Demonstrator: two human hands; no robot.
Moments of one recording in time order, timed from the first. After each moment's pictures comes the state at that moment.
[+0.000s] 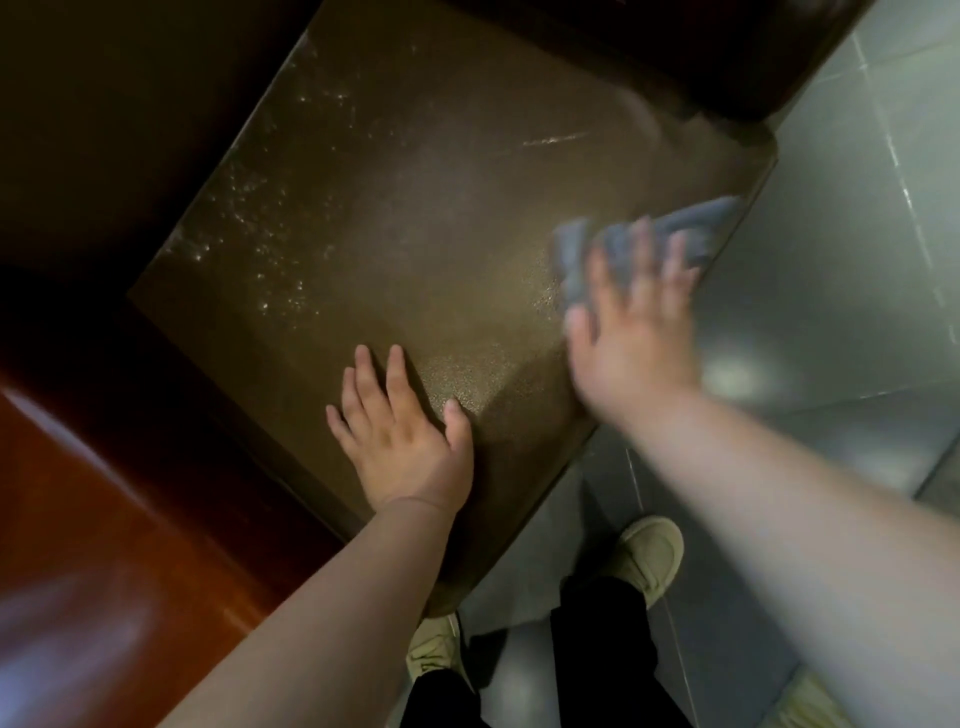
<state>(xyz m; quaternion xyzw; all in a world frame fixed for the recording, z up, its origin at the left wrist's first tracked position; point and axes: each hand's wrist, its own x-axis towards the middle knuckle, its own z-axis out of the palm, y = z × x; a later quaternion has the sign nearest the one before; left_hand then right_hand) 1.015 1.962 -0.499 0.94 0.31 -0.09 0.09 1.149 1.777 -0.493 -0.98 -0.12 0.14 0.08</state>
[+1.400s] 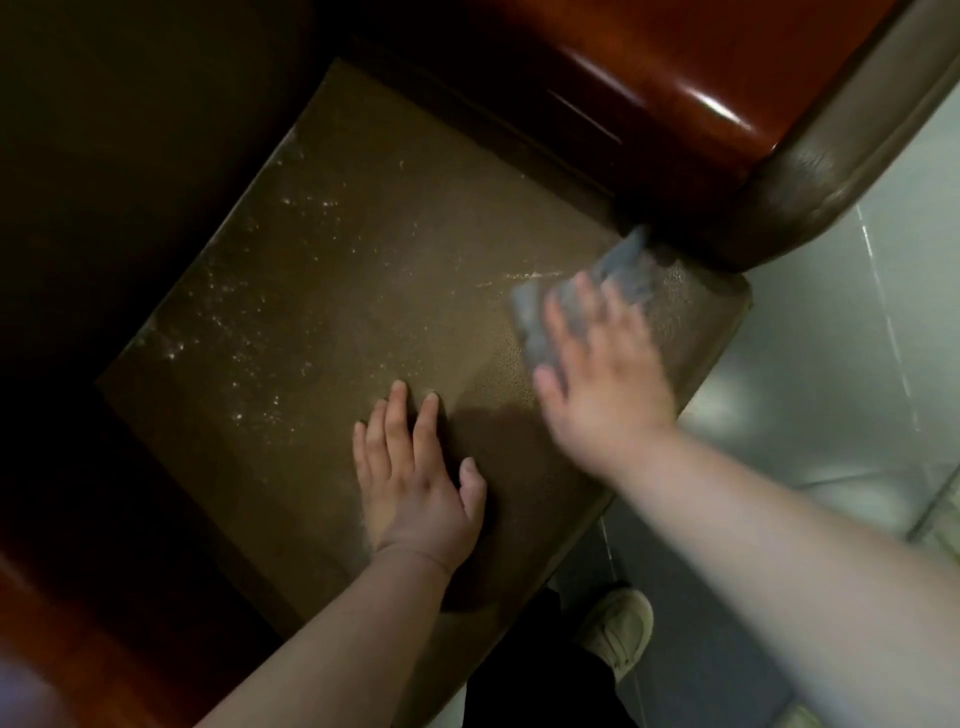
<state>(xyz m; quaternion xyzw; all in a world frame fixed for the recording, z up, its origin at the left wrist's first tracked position) 1.103 1.955 -0.493 0.97 0.20 -0.11 0.07 1.248 1.790 -0.480 -0.96 -0.23 0.16 0.03</state>
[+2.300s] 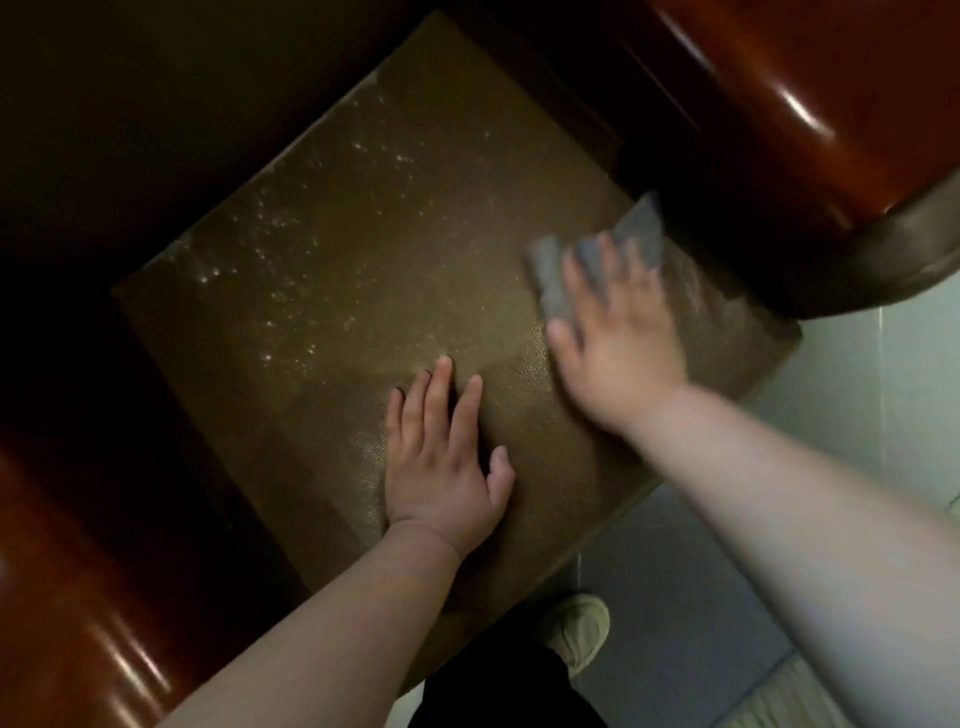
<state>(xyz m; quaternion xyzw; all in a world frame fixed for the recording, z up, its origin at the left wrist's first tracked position) 1.100 1.959 -0.492 0.97 0.18 -0.12 0.09 1.291 1.829 -0.483 -0.95 -0.29 0.15 0.03</state>
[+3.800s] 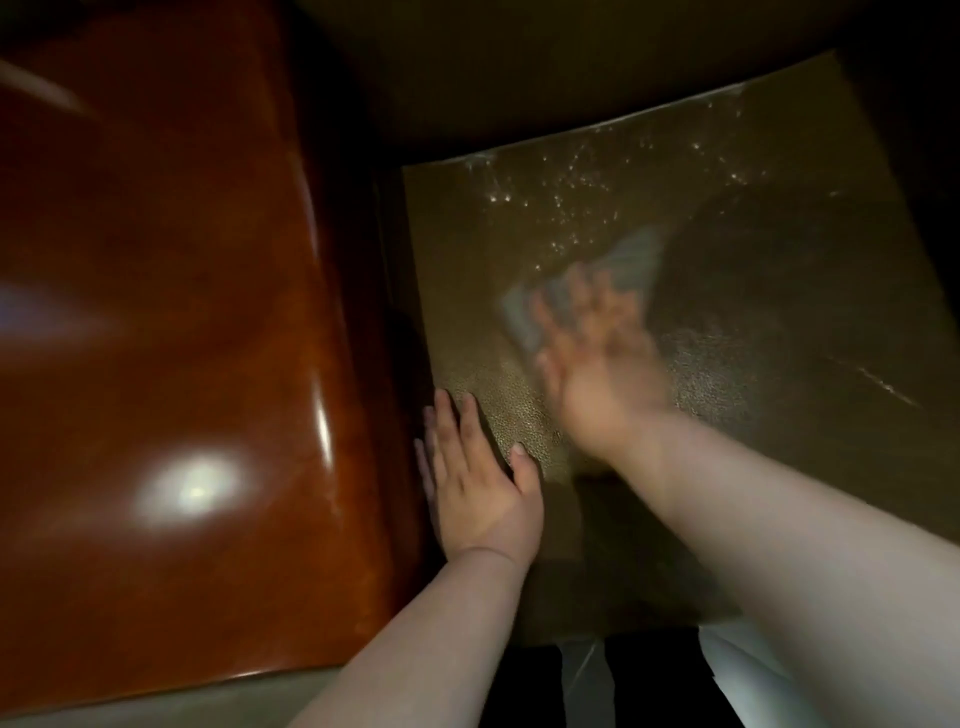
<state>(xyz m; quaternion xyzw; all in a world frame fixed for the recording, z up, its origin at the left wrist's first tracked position) 1.004 1.998 -0.495 0.76 0.61 -0.02 0.21 1.181 2.018 -0.480 -0.80 -0.56 0.20 -0.03</state>
